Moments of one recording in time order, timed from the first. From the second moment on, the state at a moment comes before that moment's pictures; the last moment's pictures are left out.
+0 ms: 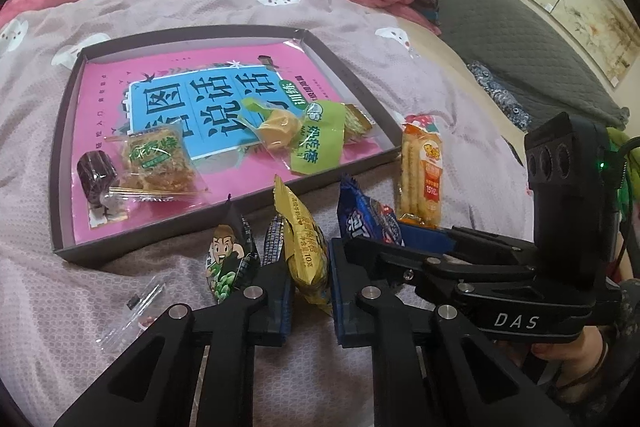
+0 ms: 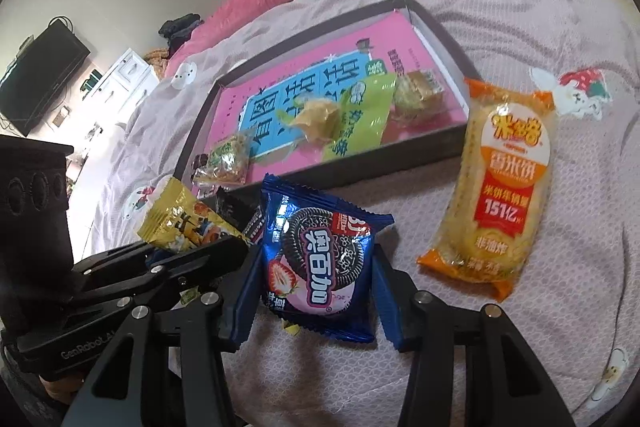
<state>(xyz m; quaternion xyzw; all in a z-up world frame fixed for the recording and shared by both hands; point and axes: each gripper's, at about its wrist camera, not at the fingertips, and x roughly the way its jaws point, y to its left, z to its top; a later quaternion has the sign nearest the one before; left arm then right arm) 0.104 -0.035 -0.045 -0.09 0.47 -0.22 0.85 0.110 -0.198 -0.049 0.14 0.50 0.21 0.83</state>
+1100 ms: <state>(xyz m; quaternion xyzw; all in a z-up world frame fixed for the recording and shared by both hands) 0.089 0.000 0.018 -0.13 0.38 -0.19 0.90 0.101 -0.205 -0.008 0.12 0.42 0.22 0.87</state>
